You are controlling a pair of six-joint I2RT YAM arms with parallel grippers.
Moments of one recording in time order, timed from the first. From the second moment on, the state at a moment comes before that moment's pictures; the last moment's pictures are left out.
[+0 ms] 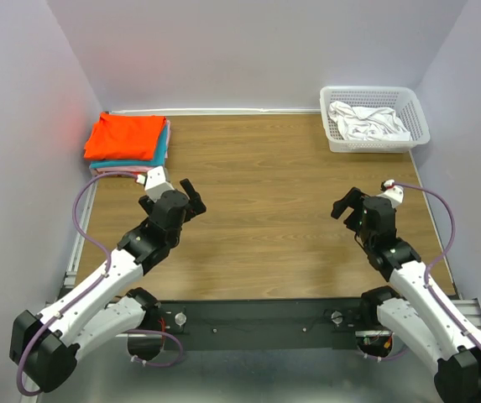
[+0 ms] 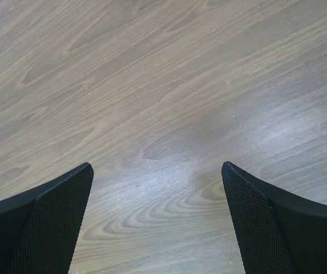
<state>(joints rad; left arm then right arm) -0.62 0.86 0.63 -0.27 -0.60 -0.70 0.28 0.74 0.44 -0.21 0.34 0.61</state>
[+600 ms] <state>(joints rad) -0.62 0.84 0.62 -0.25 -0.60 -0.70 0.28 1.17 0.92 -0.20 0.46 0.54</state>
